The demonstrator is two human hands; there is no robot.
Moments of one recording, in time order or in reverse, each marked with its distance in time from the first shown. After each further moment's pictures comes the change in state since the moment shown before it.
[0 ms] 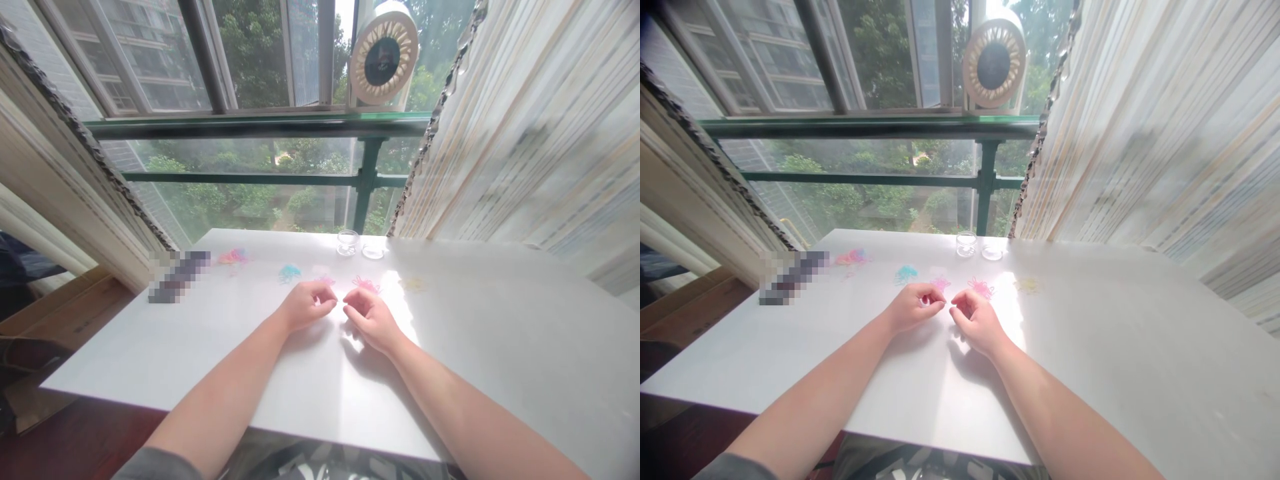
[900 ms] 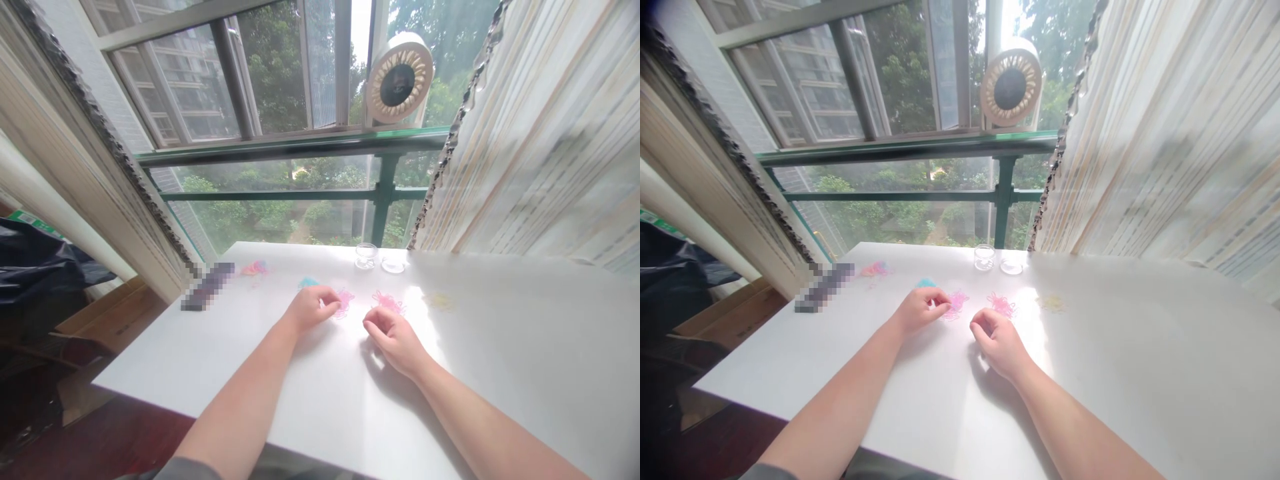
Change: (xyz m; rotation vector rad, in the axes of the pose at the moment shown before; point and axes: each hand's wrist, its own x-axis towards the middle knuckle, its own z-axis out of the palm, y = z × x) left_hand 0.001 -0.014 -0.026 0.144 0.088 -0.062; right_hand 0.000 0.004 0.002 -0.068 -0.027 0.023
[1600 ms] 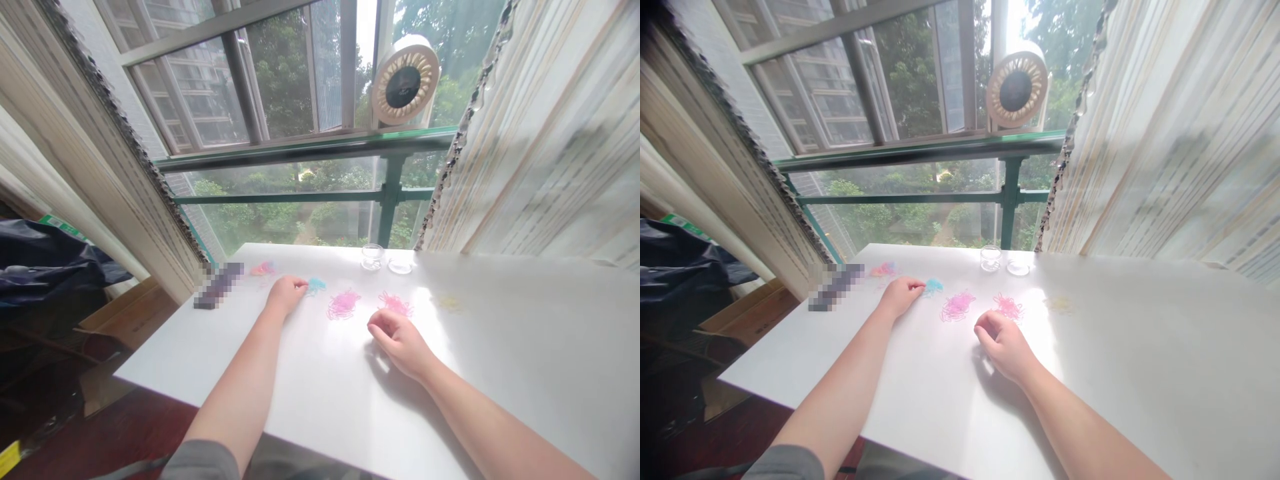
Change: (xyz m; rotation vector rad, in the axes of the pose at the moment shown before) left_hand 0.006 -0.069 -0.040 0.352 0.168 -0.372; right_hand -0.003 -0.004 -0.001 -0.076 -0.037 -0.046
